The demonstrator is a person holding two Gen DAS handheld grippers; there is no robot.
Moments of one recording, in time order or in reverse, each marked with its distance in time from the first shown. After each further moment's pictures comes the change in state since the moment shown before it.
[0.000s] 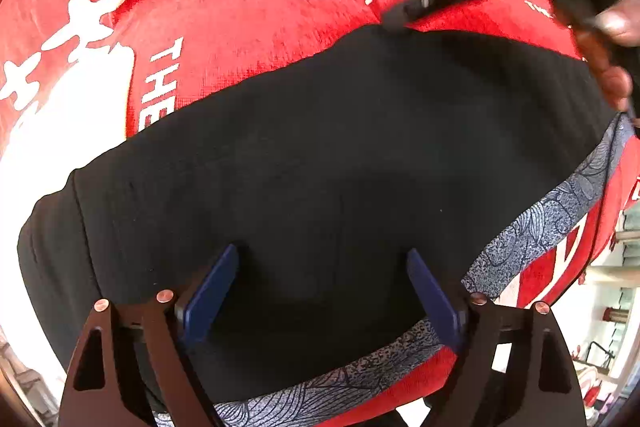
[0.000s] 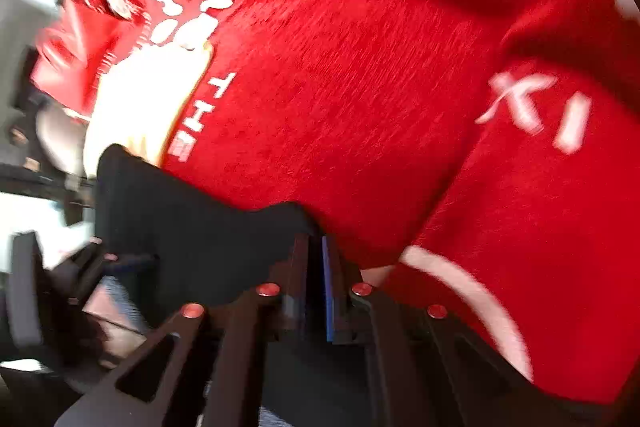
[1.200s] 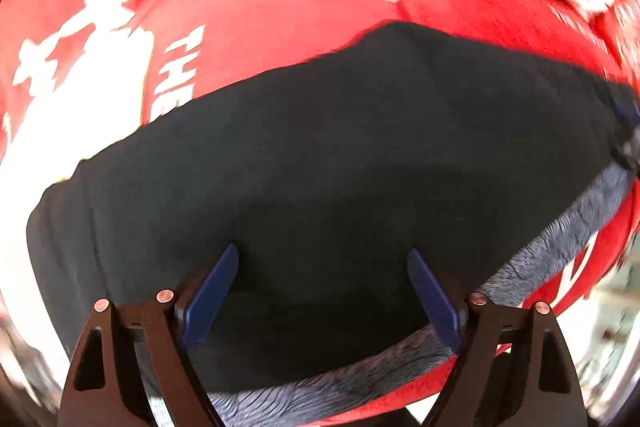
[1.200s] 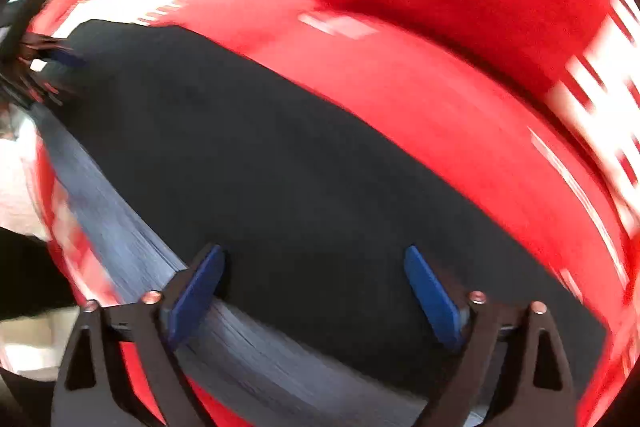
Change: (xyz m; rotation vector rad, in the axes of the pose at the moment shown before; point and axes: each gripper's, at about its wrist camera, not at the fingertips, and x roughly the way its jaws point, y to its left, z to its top) left arm 0.015 -0.003 0.017 -0.112 0.020 0.047; right arm -0.124 -0.151 -0.270 -0.114 -0.142 -0.304
